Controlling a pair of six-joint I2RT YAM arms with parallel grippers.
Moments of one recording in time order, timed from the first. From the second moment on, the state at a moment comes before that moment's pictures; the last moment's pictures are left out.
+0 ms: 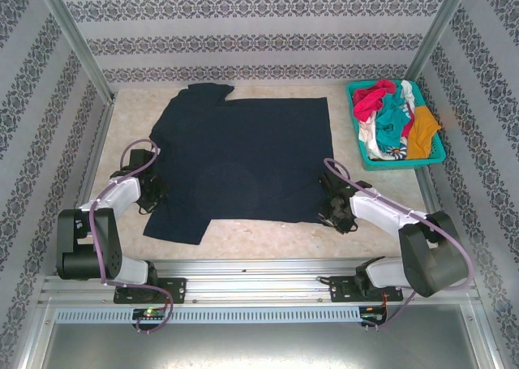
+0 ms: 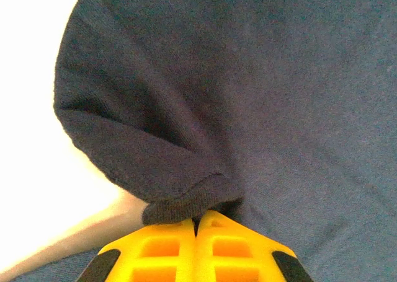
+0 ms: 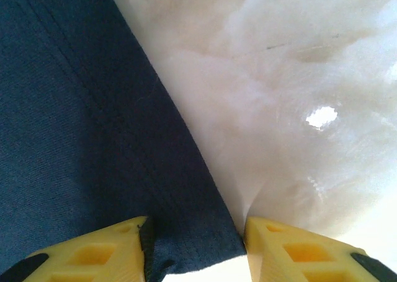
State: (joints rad) left arm 0.10 1.42 0.75 -0.57 0.06 -0.76; right arm 0.38 1.35 0.63 -0.72 0.03 1.03
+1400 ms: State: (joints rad) left arm 0.10 1.28 0.96 -0.77 0.03 -0.78; right arm 0.28 1.29 0.94 -0.84 0.14 0.86
